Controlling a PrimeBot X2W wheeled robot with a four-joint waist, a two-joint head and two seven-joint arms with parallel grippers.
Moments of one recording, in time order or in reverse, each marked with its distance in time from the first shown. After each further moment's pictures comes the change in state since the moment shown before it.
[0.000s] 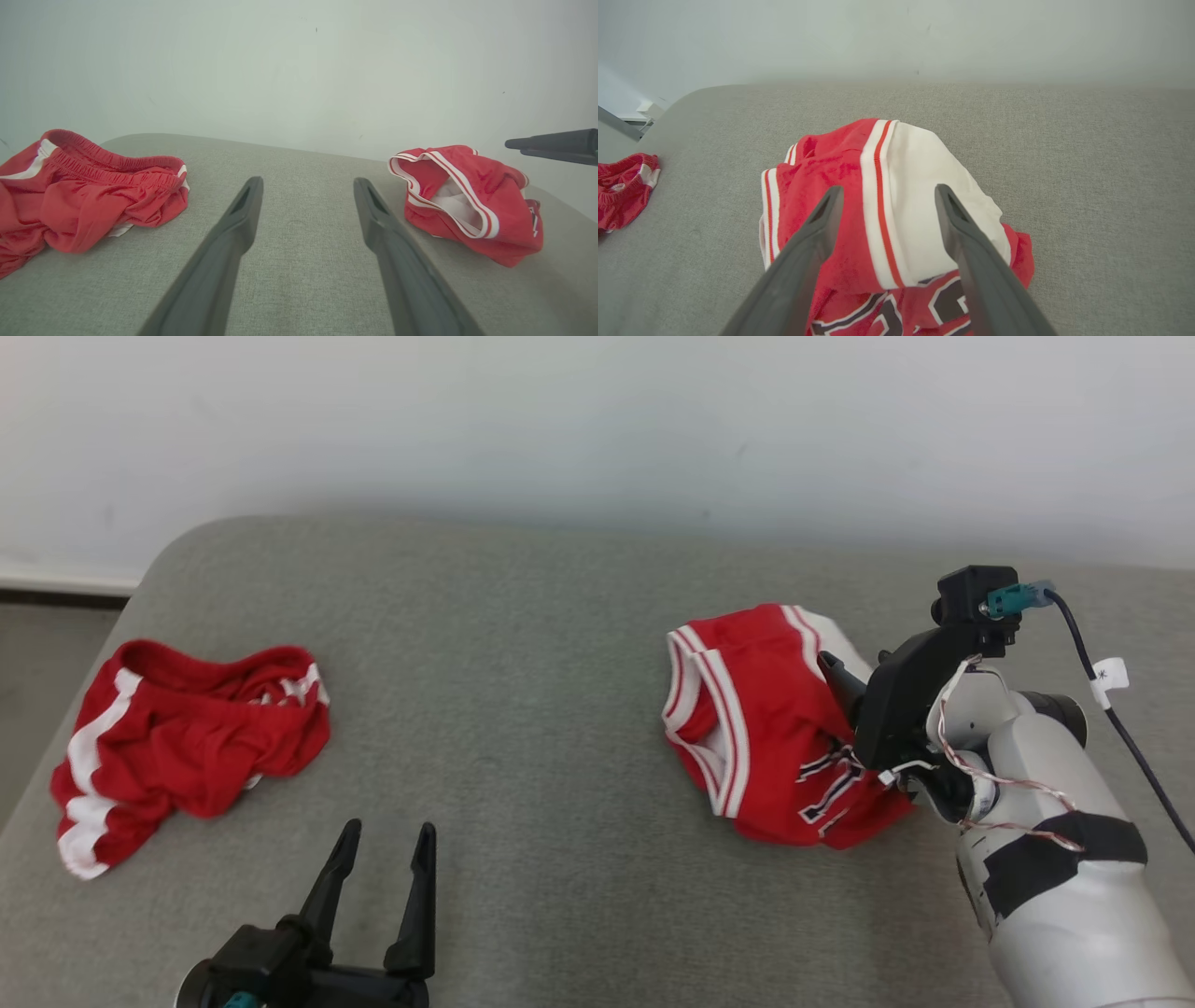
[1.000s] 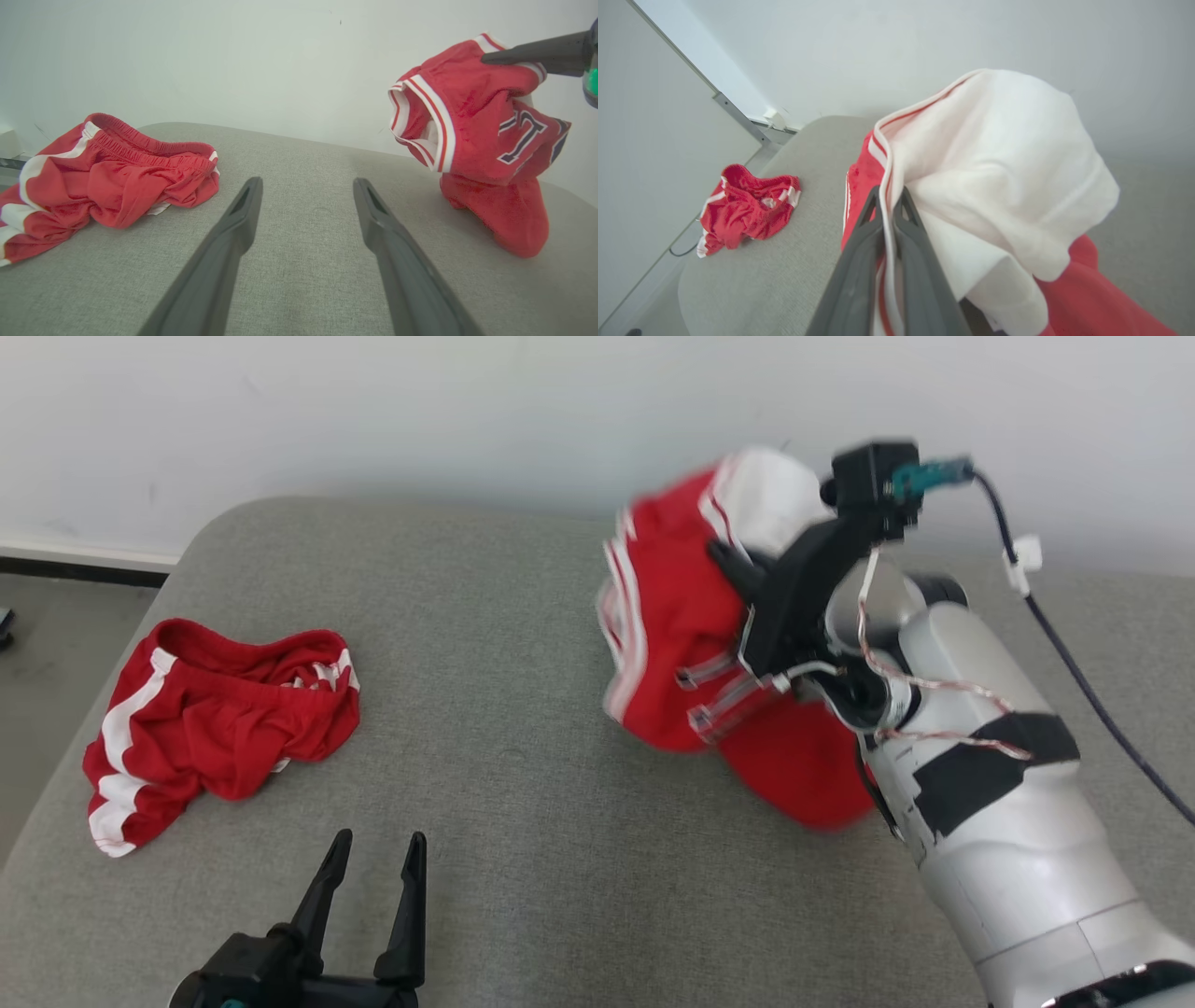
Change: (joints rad) left arm 0.001 0.000 0.014 0.015 0.001 -0.014 0.000; right arm -0.198 0.053 0.228 0.018 0.249 0.000 -0.012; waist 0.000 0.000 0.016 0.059
